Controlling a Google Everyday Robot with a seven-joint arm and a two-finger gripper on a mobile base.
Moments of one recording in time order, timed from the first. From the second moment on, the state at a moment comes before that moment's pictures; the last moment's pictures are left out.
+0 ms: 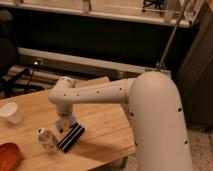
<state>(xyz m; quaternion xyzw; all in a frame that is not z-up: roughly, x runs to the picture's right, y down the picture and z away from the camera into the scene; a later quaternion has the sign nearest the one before) -0.231 0.161 0.803 -0.31 -0.13 -0.07 0.94</state>
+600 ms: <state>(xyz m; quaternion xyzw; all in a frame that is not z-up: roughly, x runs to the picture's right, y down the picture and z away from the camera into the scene) -0.219 0.174 0.822 -0.33 -0.11 -0.07 0.94</state>
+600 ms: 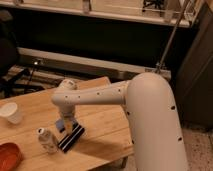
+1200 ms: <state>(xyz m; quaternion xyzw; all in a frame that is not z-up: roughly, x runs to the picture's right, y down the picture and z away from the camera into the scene) -0.234 0.165 0.833 -0.34 -0.07 -0.01 0.94</state>
